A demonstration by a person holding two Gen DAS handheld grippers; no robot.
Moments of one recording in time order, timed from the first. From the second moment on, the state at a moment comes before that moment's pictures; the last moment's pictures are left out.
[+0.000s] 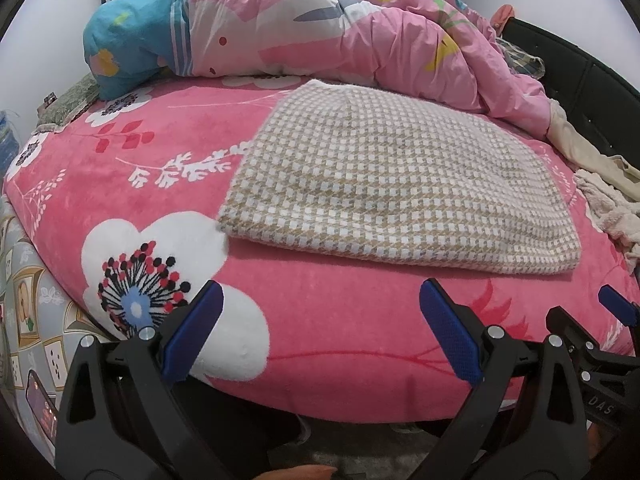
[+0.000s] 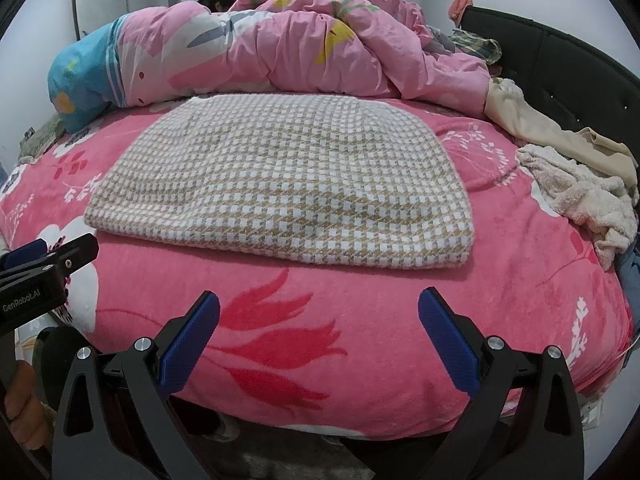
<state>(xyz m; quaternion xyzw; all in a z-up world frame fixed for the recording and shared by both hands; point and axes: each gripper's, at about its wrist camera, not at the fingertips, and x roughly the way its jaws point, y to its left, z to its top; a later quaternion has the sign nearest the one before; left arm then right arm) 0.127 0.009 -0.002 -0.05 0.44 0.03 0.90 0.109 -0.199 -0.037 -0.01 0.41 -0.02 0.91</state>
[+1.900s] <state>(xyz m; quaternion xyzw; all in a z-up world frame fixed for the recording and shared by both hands) 0.123 0.008 -0.005 -0.06 0.44 0.00 0.89 0.102 -0.203 -0.028 -0.01 0.40 -0.03 0.91</state>
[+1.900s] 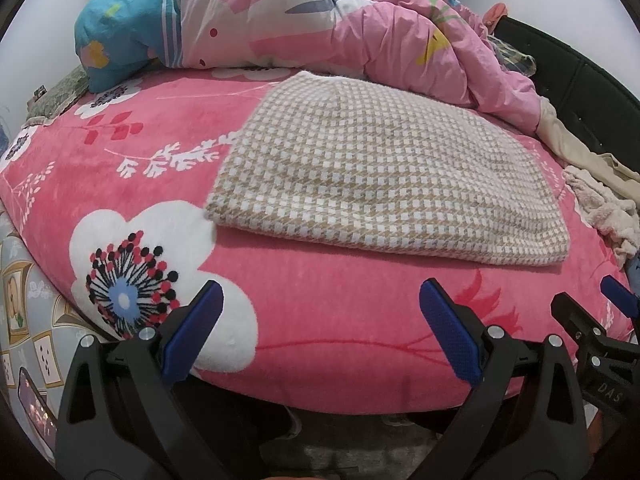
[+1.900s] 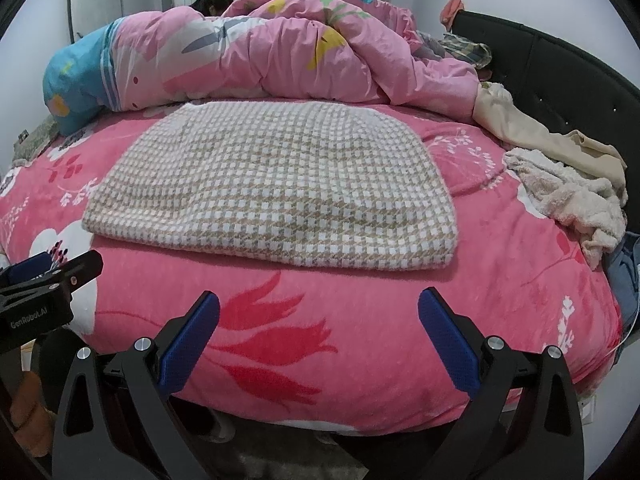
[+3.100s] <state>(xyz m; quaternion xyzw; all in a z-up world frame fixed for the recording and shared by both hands) 0.123 0.003 -0.003 -0.05 0.44 0.00 0.90 0.105 -0.206 -0.027 -0.01 0.41 -0.03 0.91</state>
